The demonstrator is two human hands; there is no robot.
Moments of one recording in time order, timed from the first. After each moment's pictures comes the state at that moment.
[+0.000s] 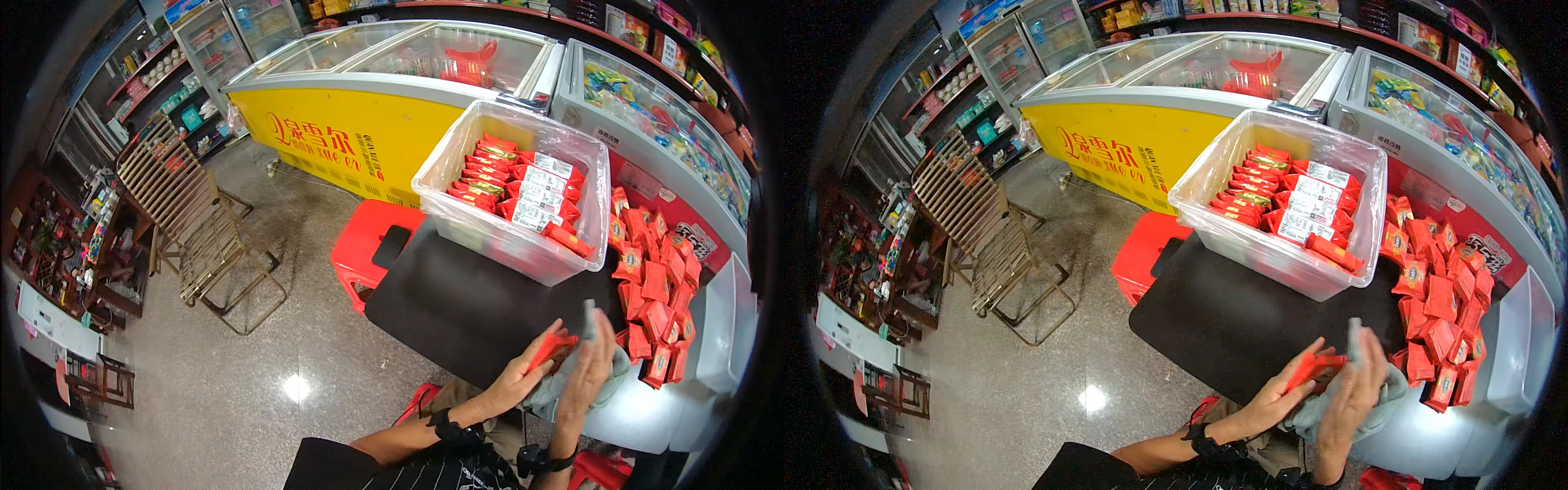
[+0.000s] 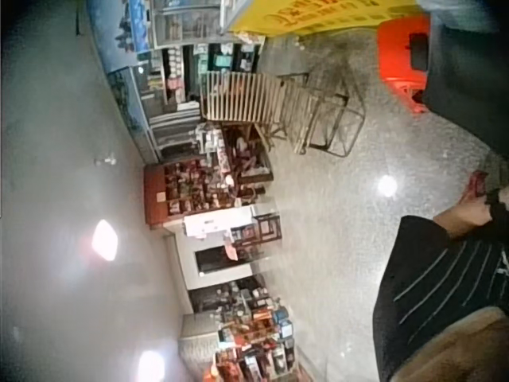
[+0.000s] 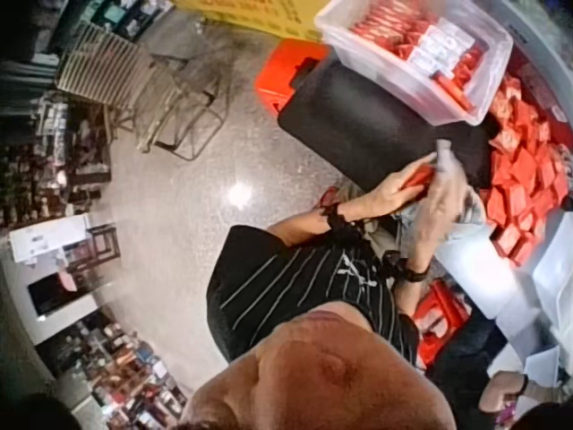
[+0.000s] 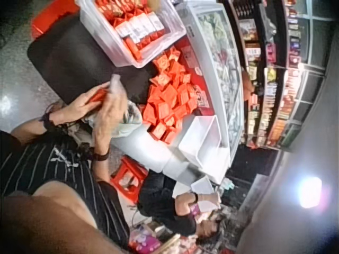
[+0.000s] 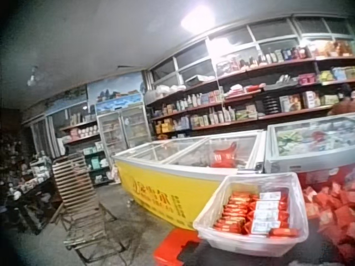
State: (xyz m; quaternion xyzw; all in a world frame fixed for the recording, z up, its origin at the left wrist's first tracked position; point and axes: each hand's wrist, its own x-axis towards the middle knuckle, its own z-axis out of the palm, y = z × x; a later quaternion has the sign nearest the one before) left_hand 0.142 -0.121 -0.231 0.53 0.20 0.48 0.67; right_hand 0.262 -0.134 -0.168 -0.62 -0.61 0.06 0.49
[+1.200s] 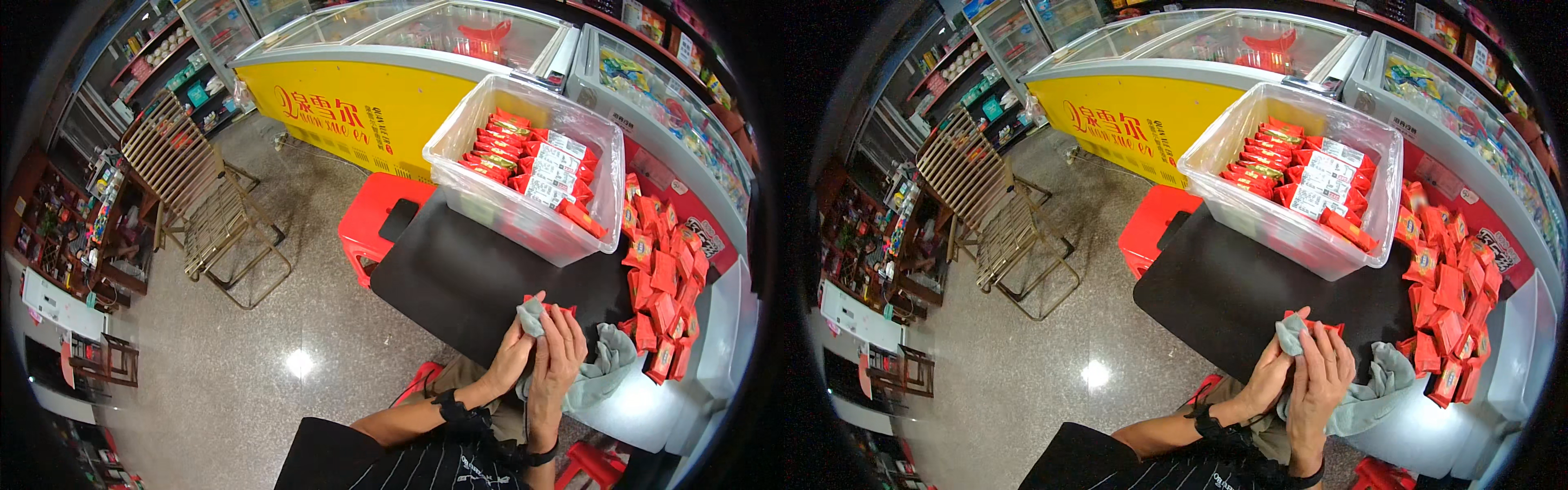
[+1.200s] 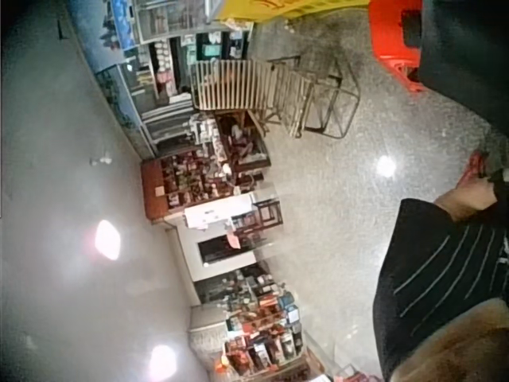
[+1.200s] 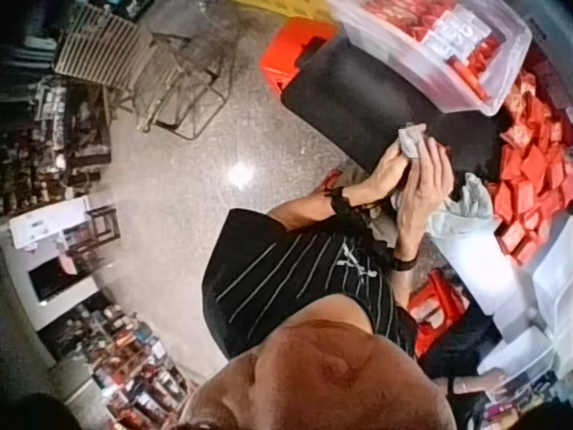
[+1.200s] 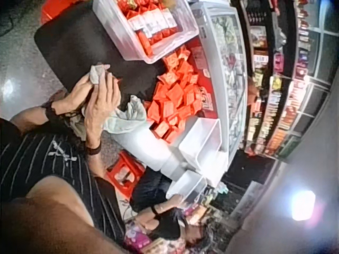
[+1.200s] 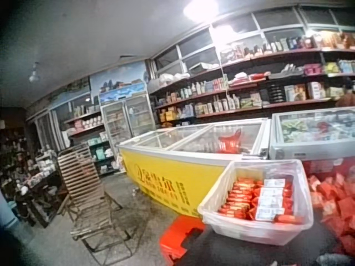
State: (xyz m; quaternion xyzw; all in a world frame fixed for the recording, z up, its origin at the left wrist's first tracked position) left_hand 0.147 -0.120 -0.247 0.36 0.28 0.57 0.68; right_hand 0.229 -0.148 -0.190 -0.61 -0.71 0.00 0.36
